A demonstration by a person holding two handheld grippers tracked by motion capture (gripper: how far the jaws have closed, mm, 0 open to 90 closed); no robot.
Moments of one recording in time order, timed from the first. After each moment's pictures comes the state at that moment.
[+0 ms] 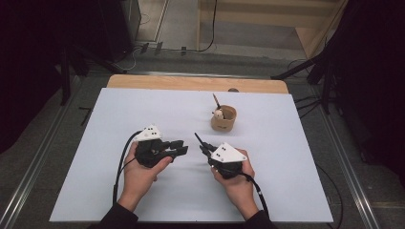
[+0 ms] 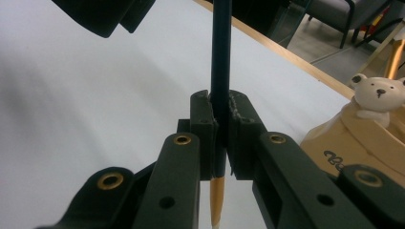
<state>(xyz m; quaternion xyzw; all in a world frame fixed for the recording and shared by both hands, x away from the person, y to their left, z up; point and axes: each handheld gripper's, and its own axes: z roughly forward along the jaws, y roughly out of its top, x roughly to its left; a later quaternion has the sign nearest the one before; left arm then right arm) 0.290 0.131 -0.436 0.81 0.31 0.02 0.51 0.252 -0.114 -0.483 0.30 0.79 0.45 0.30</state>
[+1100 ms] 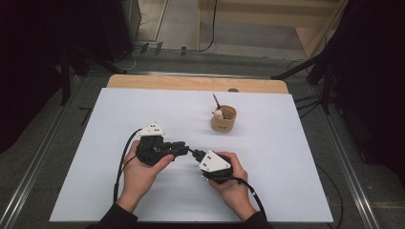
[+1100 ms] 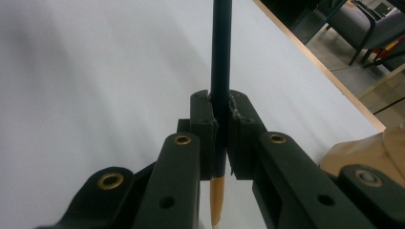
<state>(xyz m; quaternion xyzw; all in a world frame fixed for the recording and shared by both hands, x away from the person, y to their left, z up) 0.291 0.126 -0.425 0.81 0.34 0.00 0.48 0.248 -0.093 -0.495 0.21 0.84 0.39 0.32</state>
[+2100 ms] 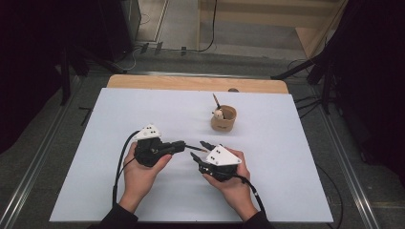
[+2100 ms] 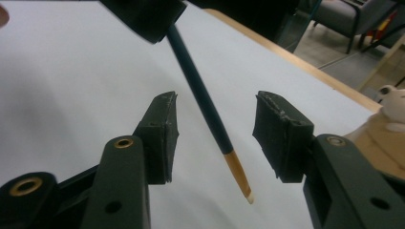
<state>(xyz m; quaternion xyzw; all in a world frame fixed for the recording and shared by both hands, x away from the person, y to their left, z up) 0.288 0.133 -0.433 0.79 0.34 0.03 0.51 0.247 -0.101 -0.485 0.29 0.78 0.47 0.29</state>
